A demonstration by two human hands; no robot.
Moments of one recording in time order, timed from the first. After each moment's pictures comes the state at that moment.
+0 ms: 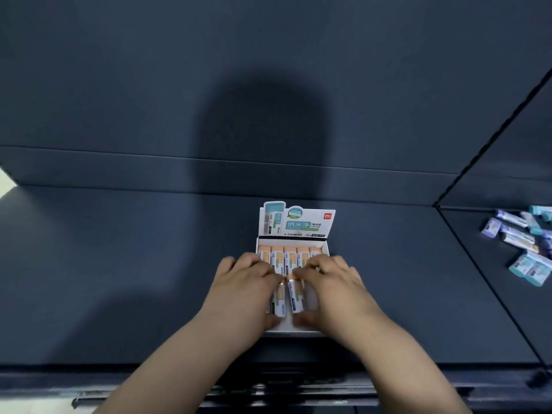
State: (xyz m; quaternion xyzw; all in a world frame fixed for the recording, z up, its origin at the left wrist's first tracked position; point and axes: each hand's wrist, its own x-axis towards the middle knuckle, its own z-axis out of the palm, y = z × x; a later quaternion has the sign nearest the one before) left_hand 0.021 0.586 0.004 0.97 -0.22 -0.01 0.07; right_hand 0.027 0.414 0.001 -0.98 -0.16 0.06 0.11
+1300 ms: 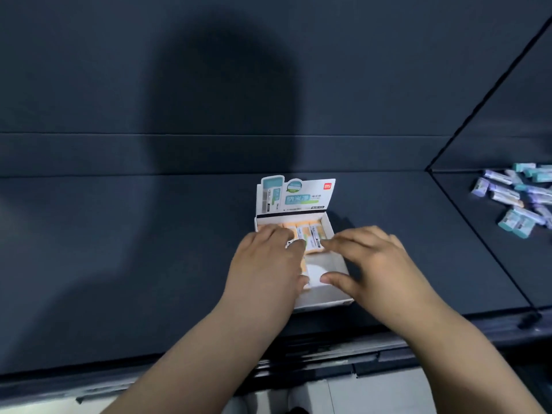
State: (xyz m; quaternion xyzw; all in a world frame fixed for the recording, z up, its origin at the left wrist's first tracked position) left_hand 0.017 0.571 0.017 0.96 -0.24 0.04 0.13; right_hand -0.004 0.396 0.024 -0.98 -0.14 -0.08 0.12
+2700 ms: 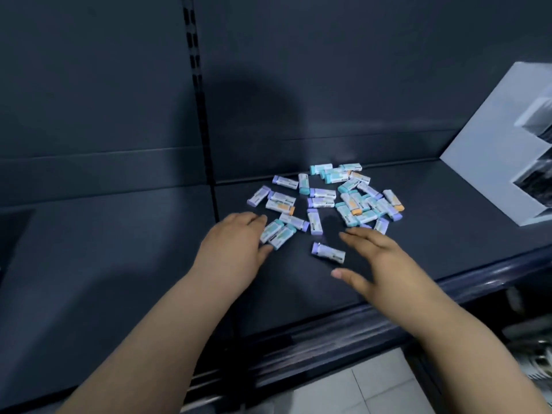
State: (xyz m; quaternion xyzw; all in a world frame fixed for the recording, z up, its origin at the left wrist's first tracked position) left_hand 0.052 0.157 0.015 0.95 -0.27 0.03 0.15; right_hand -0.049 -0.054 0.038 -0.98 0.01 -0.04 0.17
